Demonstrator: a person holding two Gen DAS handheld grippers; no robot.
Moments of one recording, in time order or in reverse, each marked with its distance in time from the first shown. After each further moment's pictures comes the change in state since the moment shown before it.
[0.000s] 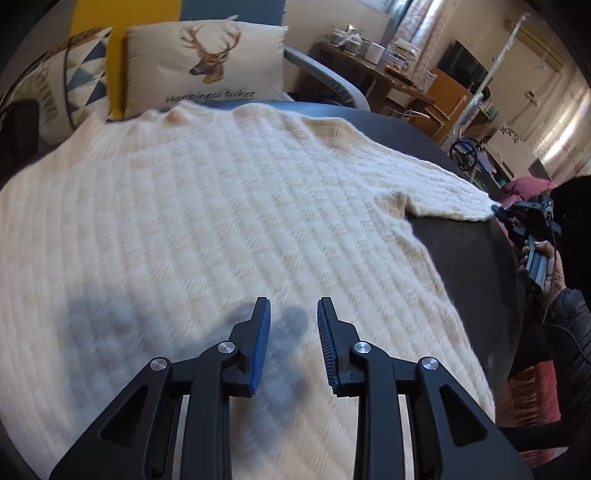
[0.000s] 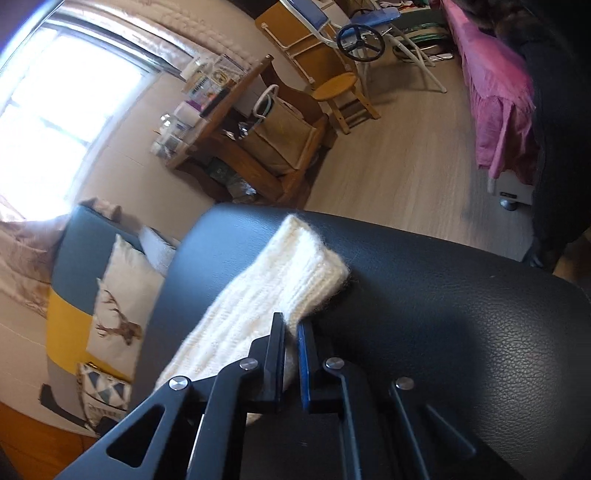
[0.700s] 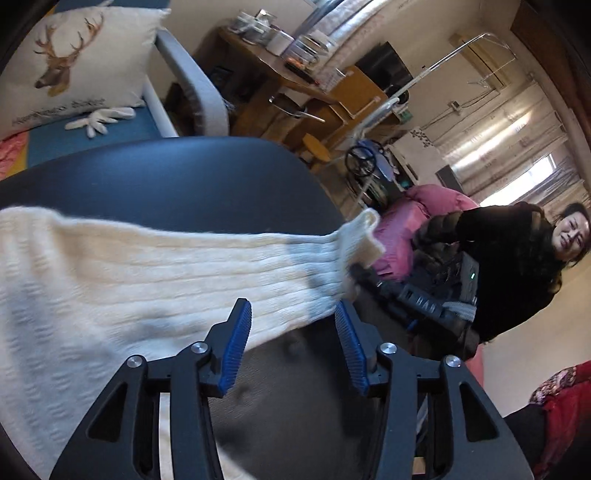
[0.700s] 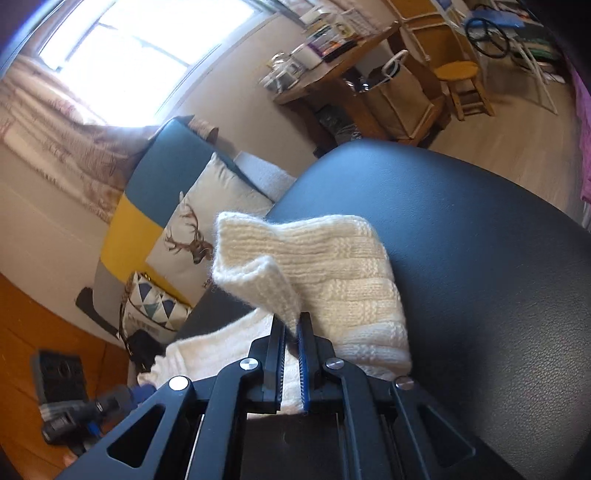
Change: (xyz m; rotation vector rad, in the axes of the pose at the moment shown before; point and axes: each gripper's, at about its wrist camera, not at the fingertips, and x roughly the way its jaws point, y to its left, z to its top) left arm 0.064 -0.149 0.152 -0.016 0.094 -0.472; right arm 0.019 0.086 -0.065 -0.306 0.209 0.230
